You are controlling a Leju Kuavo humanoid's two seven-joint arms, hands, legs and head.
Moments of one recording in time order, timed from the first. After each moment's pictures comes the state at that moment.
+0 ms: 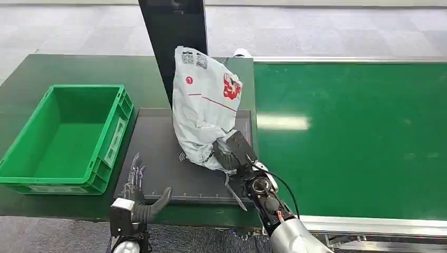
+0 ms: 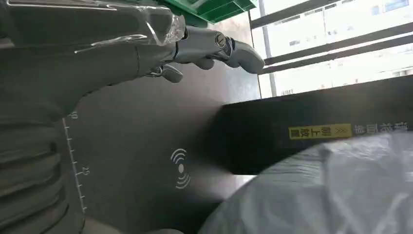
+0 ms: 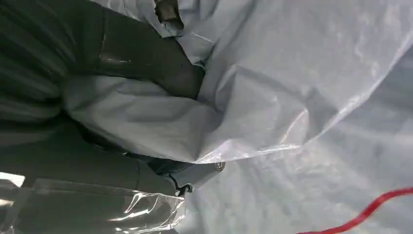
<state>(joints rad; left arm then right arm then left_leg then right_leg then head) -0.01 -0.25 -0.04 -1.21 -0.20 0.05 -0.66 -0.60 0.27 0.22 -0.48 0.28 0.04 -0.46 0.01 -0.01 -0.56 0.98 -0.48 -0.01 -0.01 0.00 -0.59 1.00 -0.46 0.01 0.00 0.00</state>
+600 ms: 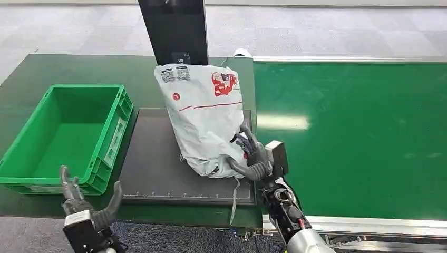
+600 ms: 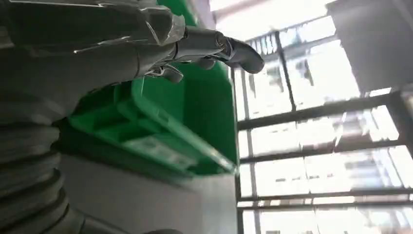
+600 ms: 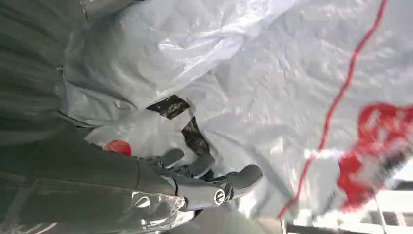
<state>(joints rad) 0.12 -0.27 0.06 -1.50 -0.12 0.51 -0.70 -0.50 0.17 0.10 -0.49 0.00 0.26 -0.66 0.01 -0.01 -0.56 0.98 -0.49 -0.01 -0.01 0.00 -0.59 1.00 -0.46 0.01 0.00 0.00</state>
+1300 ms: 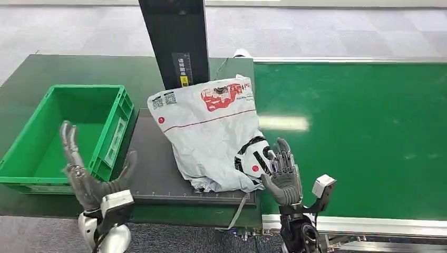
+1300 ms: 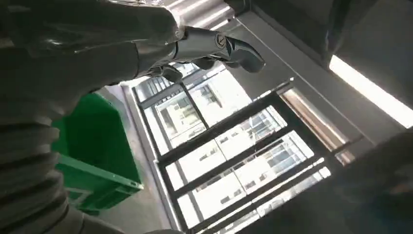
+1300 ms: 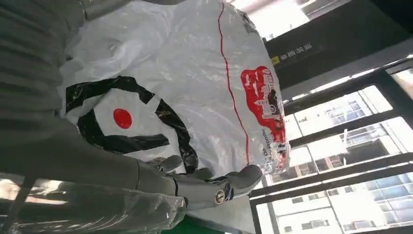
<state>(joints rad) -0.05 -0.27 -0.10 -1.58 -0.75 0.61 -0.49 -0.15 0.24 -0.10 -1.03 -0.09 0.40 -0.59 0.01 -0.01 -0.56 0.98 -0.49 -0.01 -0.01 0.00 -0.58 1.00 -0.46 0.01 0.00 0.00</state>
